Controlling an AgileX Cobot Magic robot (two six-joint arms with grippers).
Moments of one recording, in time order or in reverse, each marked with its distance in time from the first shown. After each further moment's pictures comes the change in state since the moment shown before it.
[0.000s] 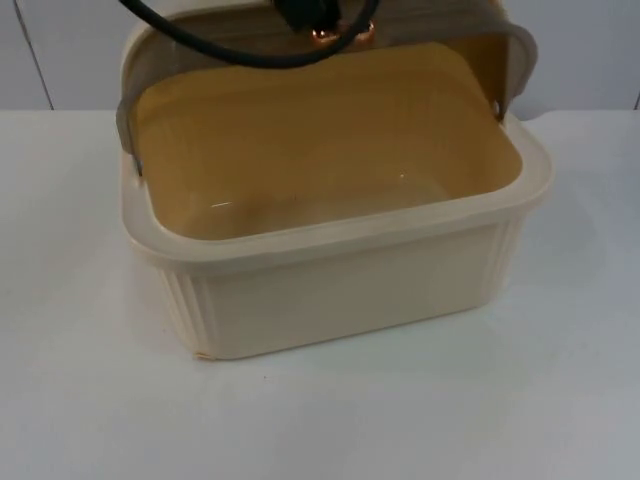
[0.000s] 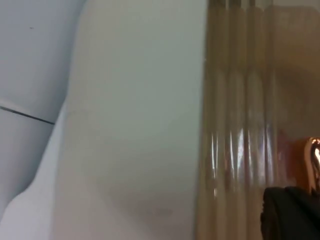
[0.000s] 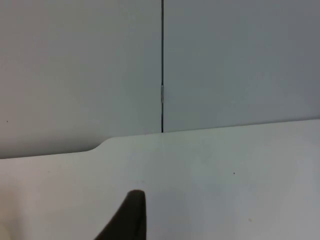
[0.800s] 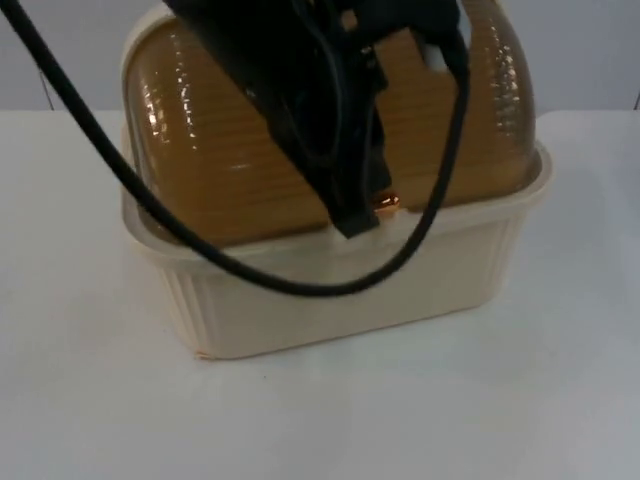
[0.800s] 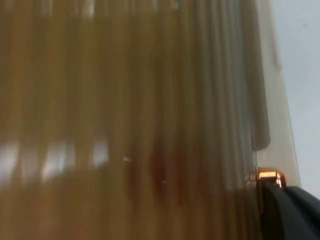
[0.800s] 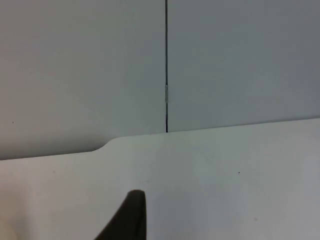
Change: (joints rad) right arm 0.000 0.000 0.000 0.016 0.000 0.000; left arm -0.190 -0.051 0.424 0.062 -0.374 -0.025
